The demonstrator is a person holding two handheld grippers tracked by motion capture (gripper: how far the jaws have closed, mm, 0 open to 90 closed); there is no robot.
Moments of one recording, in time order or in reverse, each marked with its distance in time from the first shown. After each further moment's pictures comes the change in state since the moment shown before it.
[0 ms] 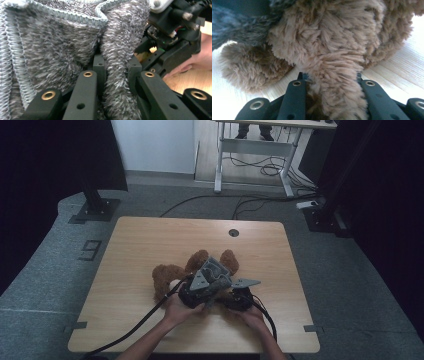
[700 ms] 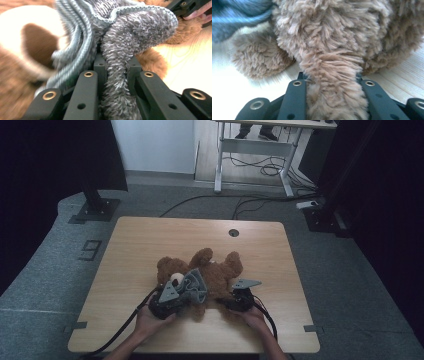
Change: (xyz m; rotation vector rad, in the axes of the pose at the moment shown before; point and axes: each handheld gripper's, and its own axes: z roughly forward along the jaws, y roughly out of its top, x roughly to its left) left arm 0.029 -0.071 -0.058 0.049 0.082 -0.036; right arm 0.000 -0.001 -0.002 -0.008 0.004 -0.020
